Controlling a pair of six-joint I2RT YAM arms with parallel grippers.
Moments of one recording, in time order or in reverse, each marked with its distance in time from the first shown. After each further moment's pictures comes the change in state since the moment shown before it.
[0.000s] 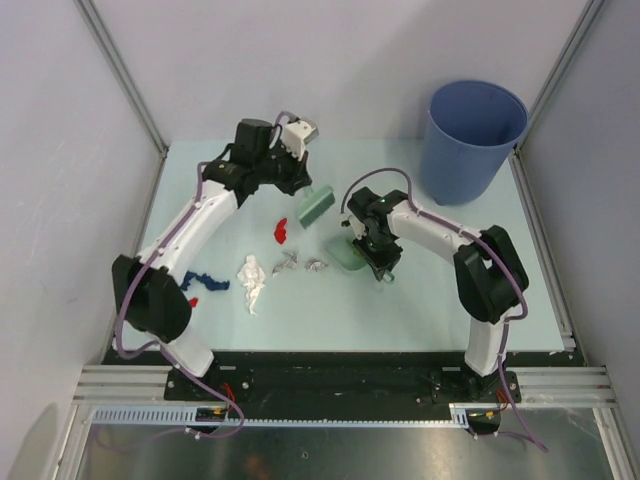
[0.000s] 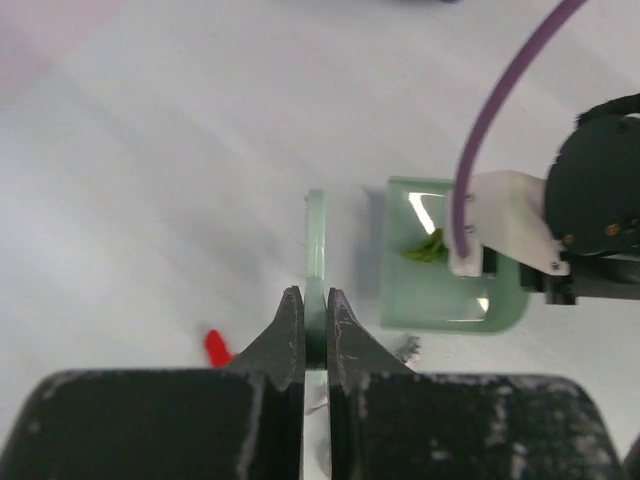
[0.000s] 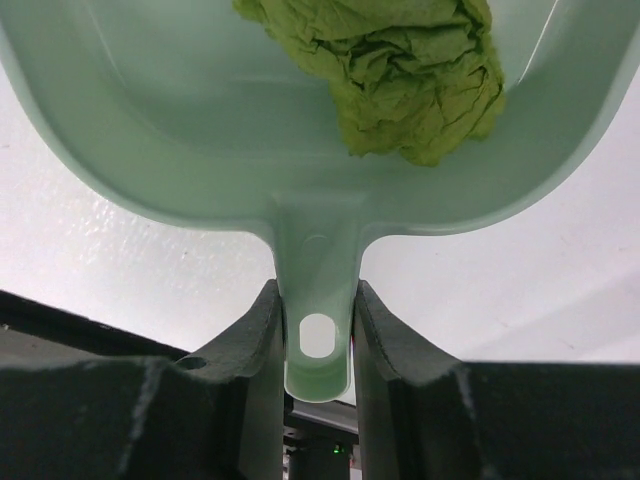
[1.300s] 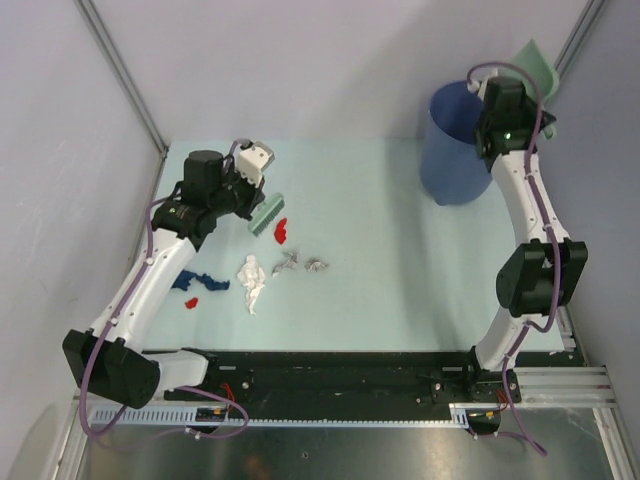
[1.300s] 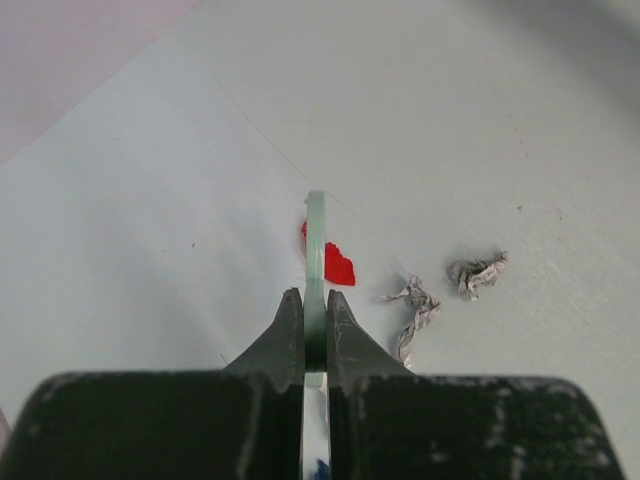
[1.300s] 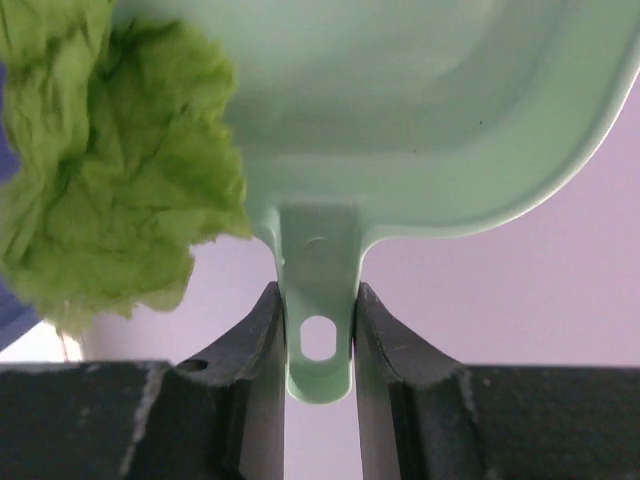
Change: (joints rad) left arm 0.121 -0.430 -0.325 -0.008 -0.173 0.123; right arm -0.596 -0.092 0.494 0.531 0.840 -0.834
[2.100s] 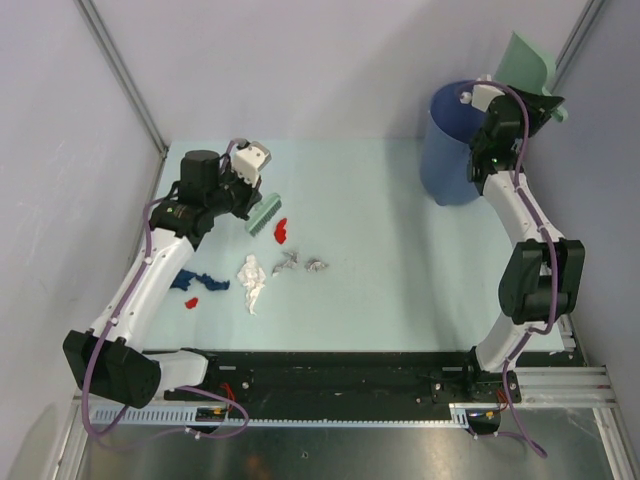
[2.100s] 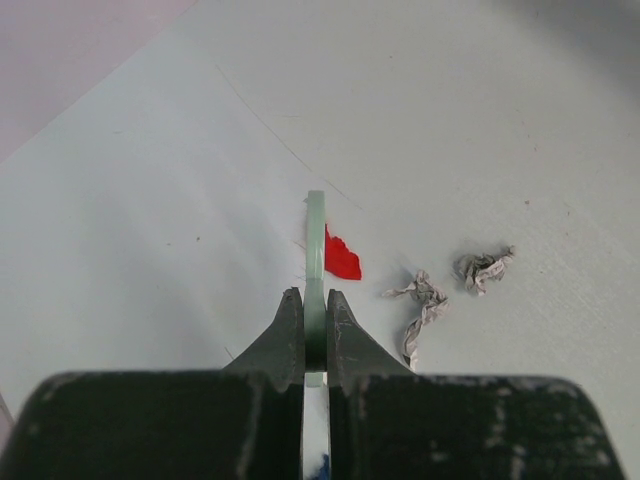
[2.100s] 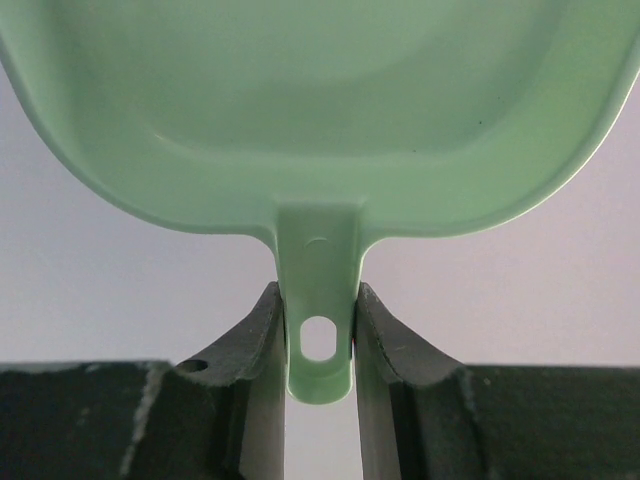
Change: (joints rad) left arm 0.027 0.000 -0.007 -0.007 0.015 0.015; right arm -0.012 -0.064 -0.429 0.897 0.025 -0.758
